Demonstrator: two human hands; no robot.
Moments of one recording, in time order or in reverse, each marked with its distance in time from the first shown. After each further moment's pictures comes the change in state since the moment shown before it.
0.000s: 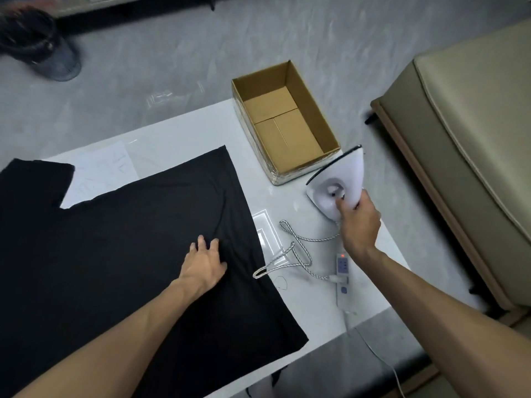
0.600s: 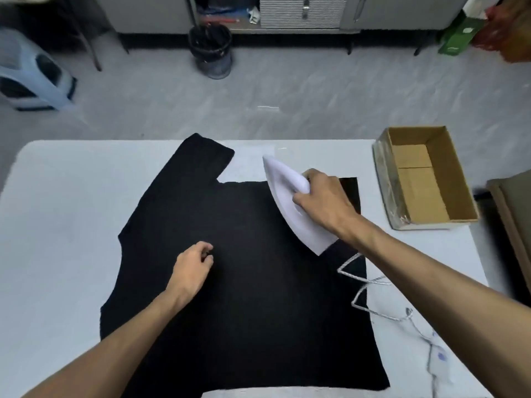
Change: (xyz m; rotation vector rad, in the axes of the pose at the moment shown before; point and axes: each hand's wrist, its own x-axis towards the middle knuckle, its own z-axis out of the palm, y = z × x) left_hand -0.133 -0.257 -0.038 -0.774 0.459 -0.275; right_hand -0.196 -0.278 0.129 -0.323 -0.742 -0.725
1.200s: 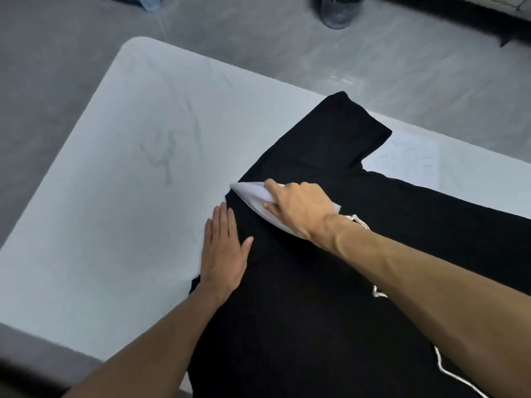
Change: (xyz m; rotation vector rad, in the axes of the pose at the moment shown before) left_hand 0.089 -0.231 -0.041 0.450 0.264 -0.025; right_hand 0.080 -0.190 0.322 -0.776 -0.315 -0.708
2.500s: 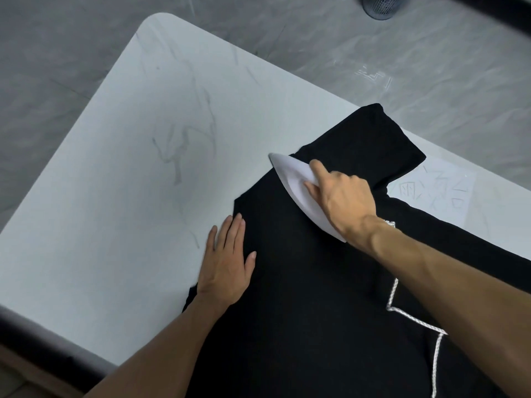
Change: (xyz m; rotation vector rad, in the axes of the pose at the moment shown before) left_hand 0.004 -0.008 0.004 0.056 -0.029 0.023; right_hand 0.046 0.061 0.001 -0.023 0.122 0.141
